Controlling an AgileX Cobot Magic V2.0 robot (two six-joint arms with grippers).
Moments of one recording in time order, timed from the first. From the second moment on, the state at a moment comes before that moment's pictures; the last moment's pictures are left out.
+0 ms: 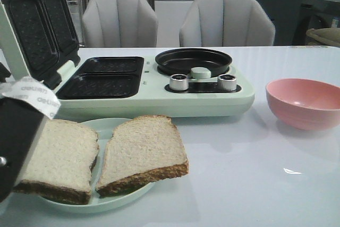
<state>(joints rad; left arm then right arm) -0.93 1.35 -0.47 1.03 0.57 -0.04 0.07 -0.01 0.03 -0.01 -0.01 0.01</state>
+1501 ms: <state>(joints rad) -0.95 1.25 -0.61 1.10 0.72 -0.05 0.07 -0.01 0.03 -0.01 -0.01 0.01</state>
